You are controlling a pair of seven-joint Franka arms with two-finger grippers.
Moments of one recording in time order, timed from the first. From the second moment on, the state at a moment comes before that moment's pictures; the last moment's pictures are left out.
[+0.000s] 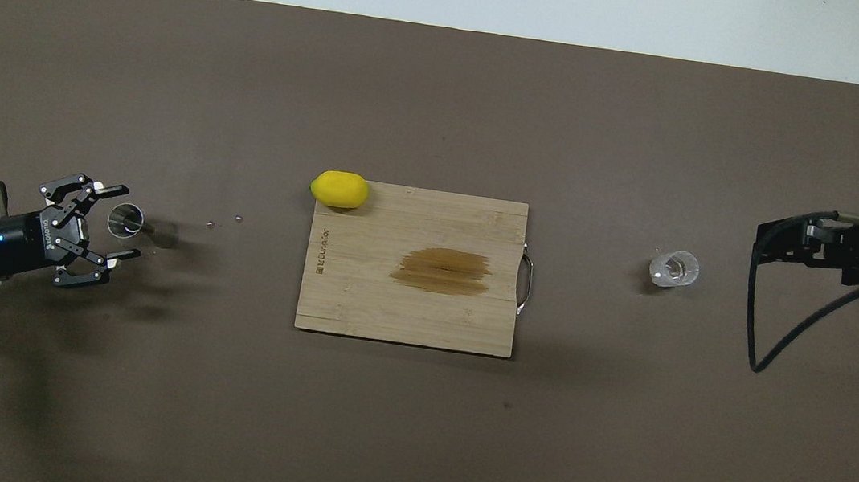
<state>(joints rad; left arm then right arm) 0.55 0.32 -0.14 -2.23 -1.38 1.63 2.53 0.03 -0.02 0.03 -1.63 0.00 1.60 0.20</state>
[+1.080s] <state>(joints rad) 0.53 0.32 -0.14 -2.21 -1.43 1.64 2.53 0.03 -0.02 0.03 -1.63 0.00 1.60 0.20</state>
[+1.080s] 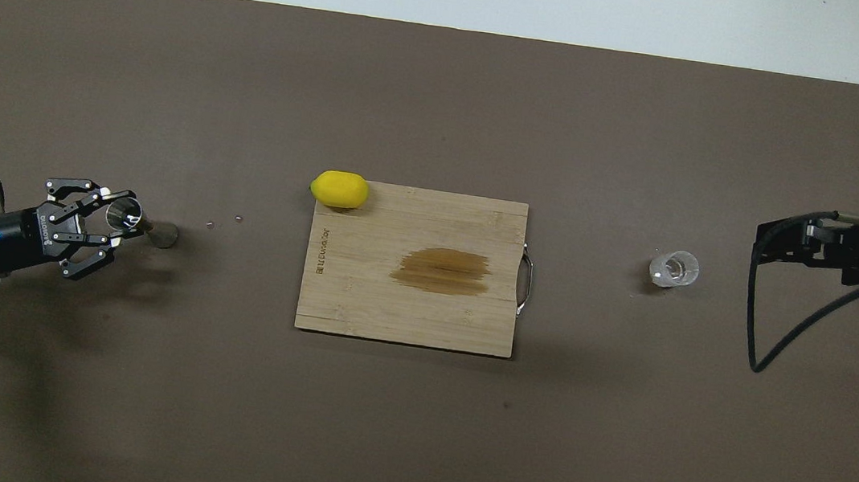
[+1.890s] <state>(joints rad) 0.30 0.32 -0.16 -2.18 -1.51 1.57 2.51 0.03 -0.02 0.03 -1.63 0.00 1.60 0.20</state>
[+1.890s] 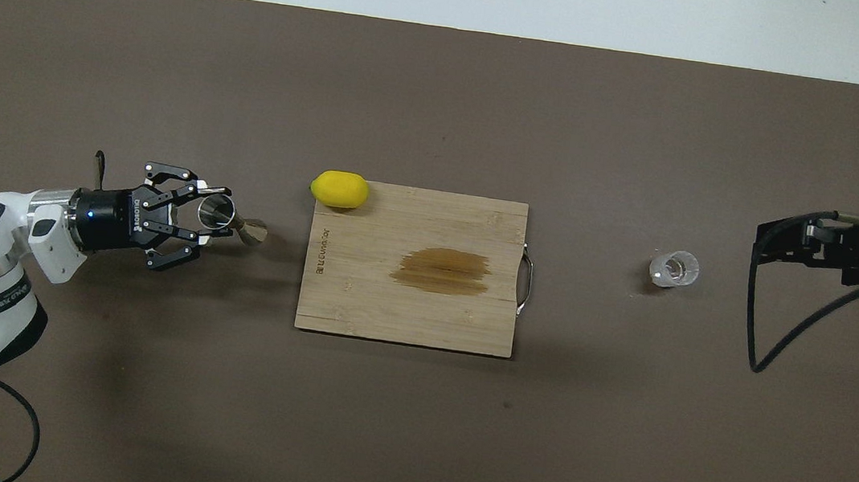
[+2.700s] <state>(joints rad) -0.07 0.24 -0.16 -2.26 -1.81 1.80 2.47 0.03 -0.02 0.03 -1.63 0.00 1.60 0.20</state>
